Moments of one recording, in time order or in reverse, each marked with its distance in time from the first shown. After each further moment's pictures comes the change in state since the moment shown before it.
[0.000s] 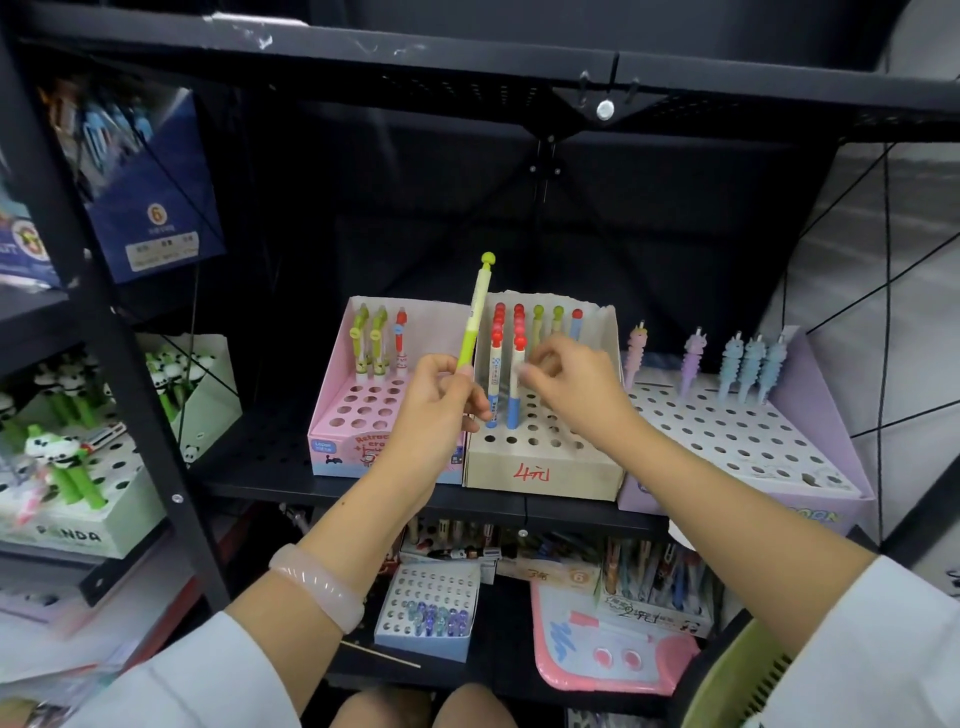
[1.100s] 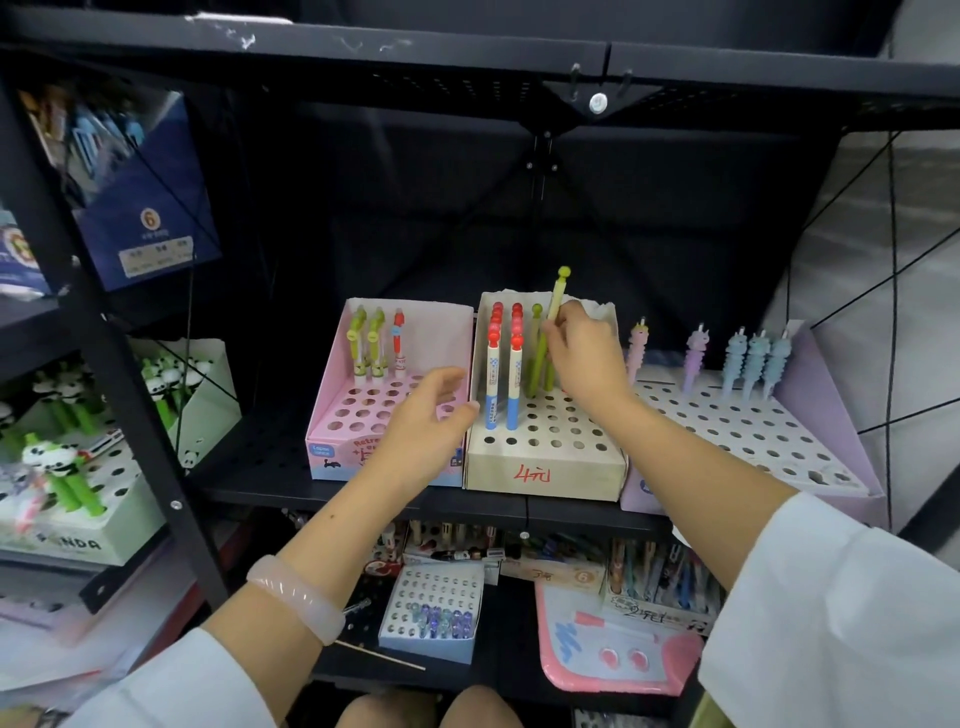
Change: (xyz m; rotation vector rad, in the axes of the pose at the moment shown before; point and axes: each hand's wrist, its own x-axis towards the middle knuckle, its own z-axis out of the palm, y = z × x) left_hand 0.003 -0.011 -0.015 0.467 -0.079 -0.036; right_hand 0.036 0.013 0.001 -0.187 0.186 0.040
